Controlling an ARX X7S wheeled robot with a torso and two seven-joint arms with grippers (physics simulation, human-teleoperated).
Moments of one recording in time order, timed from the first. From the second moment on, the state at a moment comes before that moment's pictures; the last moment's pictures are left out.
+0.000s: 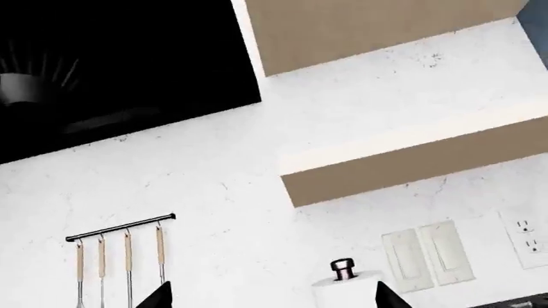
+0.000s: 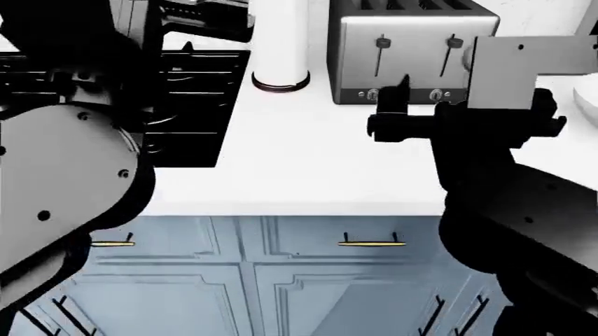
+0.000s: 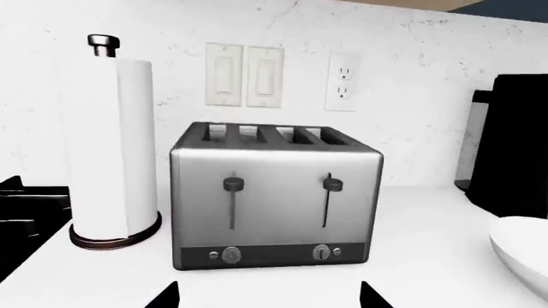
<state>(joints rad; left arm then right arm) -1.30 -0.54 0.62 0.59 -0.83 -0.82 -0.90 0.95 0.28 -0.10 -0.57 0.92 1.34 0.90</state>
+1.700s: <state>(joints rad) -1.81 -0.78 0.87 0.41 -1.99 -0.59 -1.37 1.43 0.53 -0.21 -0.40 1.79 1.35 1.36</state>
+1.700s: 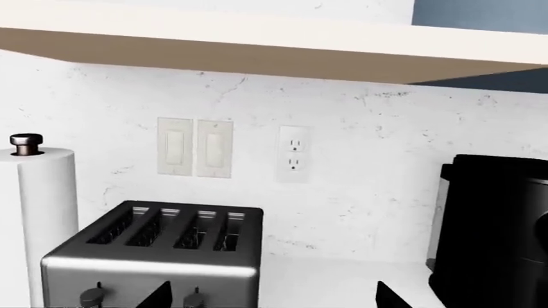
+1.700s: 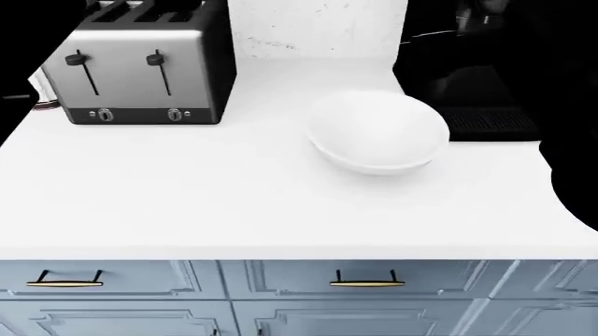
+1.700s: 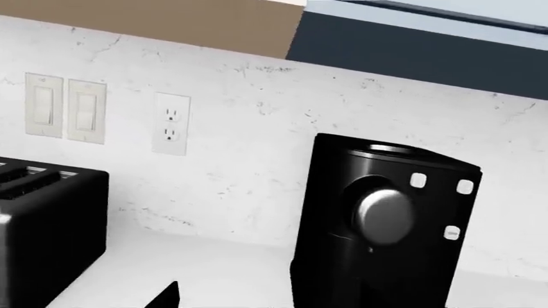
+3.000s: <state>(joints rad) -1.80 -0.80 0.87 0.39 -1.98 -0.57 -1.36 1.36 0.58 -0.26 -0.42 1.70 1.28 1.27</state>
